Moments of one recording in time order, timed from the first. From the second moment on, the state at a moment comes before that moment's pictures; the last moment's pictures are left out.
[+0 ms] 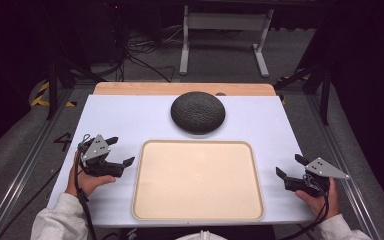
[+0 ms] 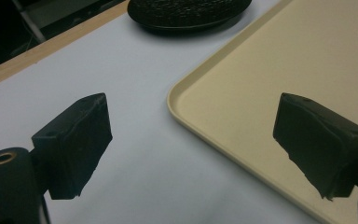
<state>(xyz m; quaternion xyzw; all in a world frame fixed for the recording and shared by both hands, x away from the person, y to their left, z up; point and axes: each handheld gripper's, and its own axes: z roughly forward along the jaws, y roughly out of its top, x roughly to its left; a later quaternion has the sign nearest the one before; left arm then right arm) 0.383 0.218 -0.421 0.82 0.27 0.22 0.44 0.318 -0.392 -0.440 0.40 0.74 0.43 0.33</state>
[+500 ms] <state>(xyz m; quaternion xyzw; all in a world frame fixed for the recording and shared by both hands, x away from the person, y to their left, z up) 0.442 0.160 -0.407 0.86 0.22 0.21 0.42 0.320 -0.391 -0.442 0.41 0.74 0.43 0.32</state>
